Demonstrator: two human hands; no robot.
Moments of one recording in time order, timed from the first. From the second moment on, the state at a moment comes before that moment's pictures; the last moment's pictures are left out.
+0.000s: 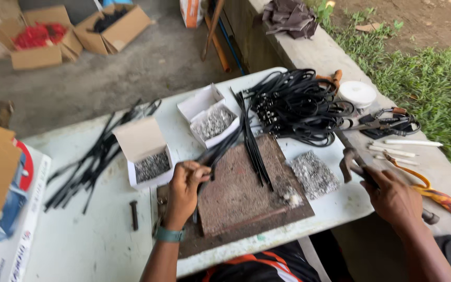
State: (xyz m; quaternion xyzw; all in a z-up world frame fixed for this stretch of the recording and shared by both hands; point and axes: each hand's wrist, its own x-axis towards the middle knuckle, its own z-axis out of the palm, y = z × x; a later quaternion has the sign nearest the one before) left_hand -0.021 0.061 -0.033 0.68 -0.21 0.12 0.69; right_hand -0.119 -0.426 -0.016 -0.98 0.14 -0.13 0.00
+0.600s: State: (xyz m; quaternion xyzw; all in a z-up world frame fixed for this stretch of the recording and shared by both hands) left_hand -0.045 0.080 -0.066 0.92 -0.02 0.11 0.37; right_hand -0.080 -0.409 0.000 -0.99 0.01 -0.16 0.06
